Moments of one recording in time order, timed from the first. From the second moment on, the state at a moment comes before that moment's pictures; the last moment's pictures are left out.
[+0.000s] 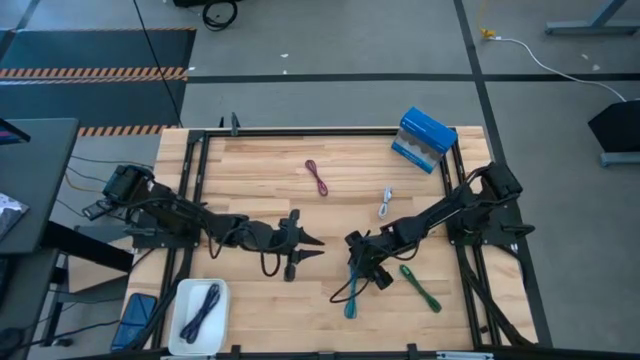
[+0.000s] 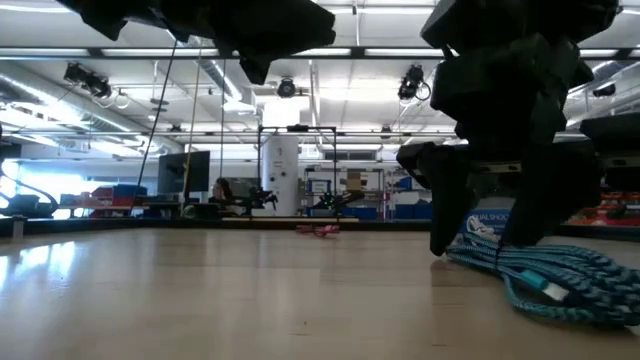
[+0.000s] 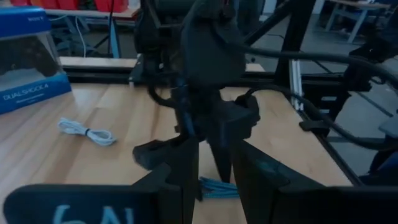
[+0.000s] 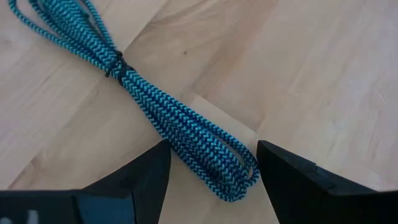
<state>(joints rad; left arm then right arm) -0.31 1.54 0.73 0.62 -0.27 -0.12 0.31 1.76 0.80 -0.03 -0.07 -0.26</state>
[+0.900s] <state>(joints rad) -0.33 1.54 0.73 0.76 -0.34 0.12 0.31 1.62 0.80 0.03 0.26 -0.13</state>
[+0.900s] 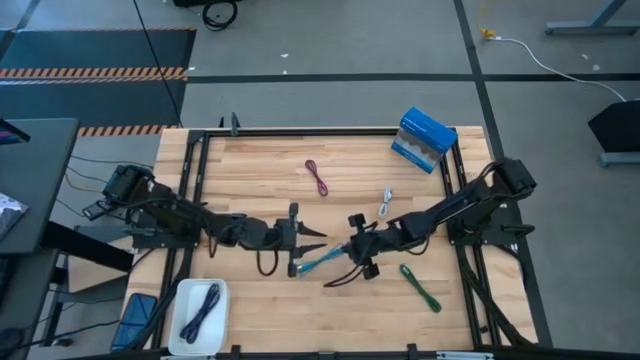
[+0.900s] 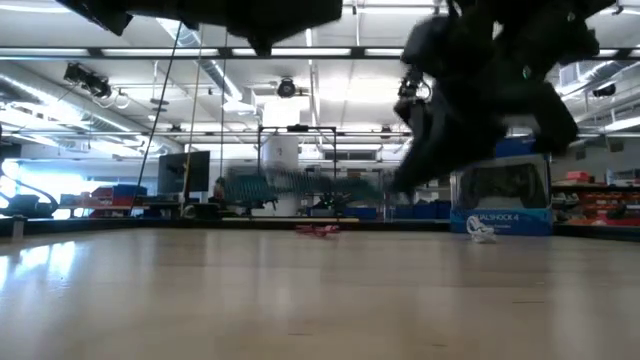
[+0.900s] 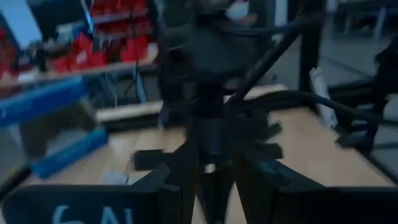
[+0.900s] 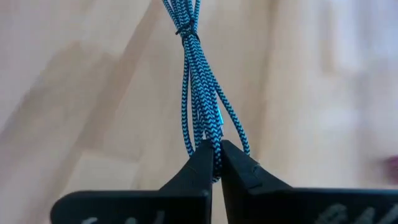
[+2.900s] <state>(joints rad) -0.36 1.30 0.65 0.76 -0.36 0.12 0.34 1.34 0.80 0.37 0.45 -0.33</state>
